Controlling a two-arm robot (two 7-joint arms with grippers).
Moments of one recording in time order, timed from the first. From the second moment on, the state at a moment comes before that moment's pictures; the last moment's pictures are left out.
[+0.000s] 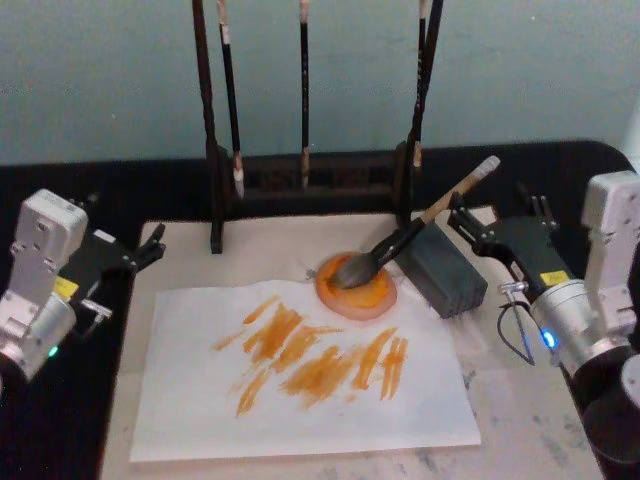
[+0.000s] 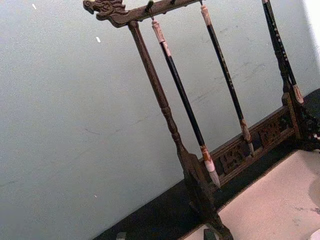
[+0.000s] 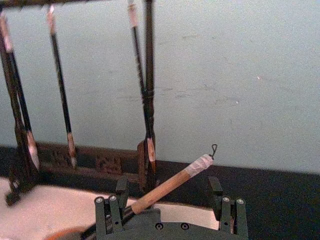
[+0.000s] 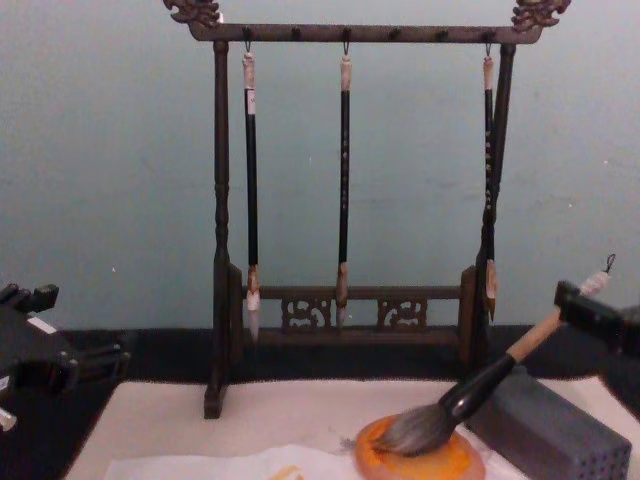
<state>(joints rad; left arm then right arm) -0.20 0.60 0.45 -1.41 -0.25 -0.12 0.03 0.16 0.47 -0.47 -1.47 0.52 -0.20 -0.11</state>
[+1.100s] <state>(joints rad) -0.20 0.60 0.45 -1.41 -0.25 -0.12 0.03 0.19 0.44 -0.50 -1.38 0.32 -0.21 -0.16</state>
